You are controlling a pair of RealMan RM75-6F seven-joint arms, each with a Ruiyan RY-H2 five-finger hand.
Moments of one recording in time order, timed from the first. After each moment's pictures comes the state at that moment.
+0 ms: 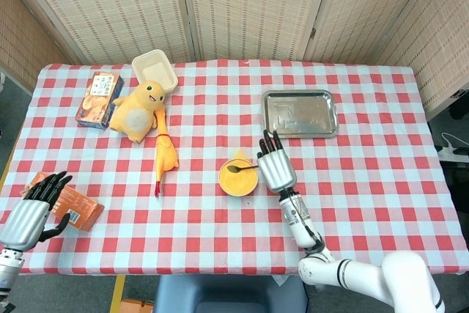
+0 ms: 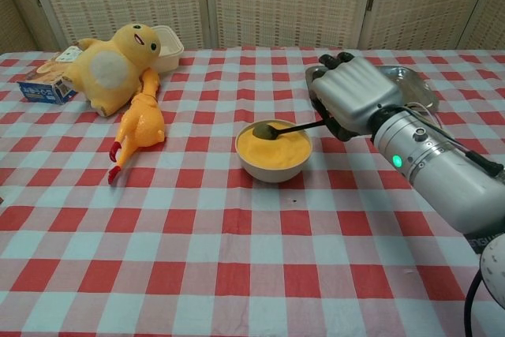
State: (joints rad) left arm -0.21 -1.10 0.01 -1.49 1.57 1.38 -0.14; right arm 0.76 -1.91 0.19 -1.13 -1.17 1.18 -0.90
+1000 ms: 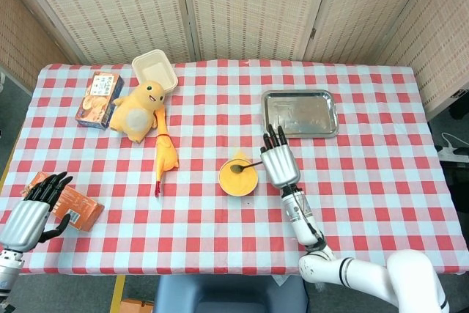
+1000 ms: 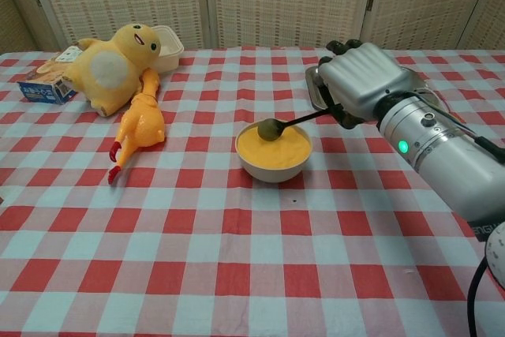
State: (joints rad) left arm -0.20 -1.10 0.01 -1.49 1.58 1.38 -0.14; right arm 0.76 -1.89 0.23 -1.14 -1.16 1.19 -0.91
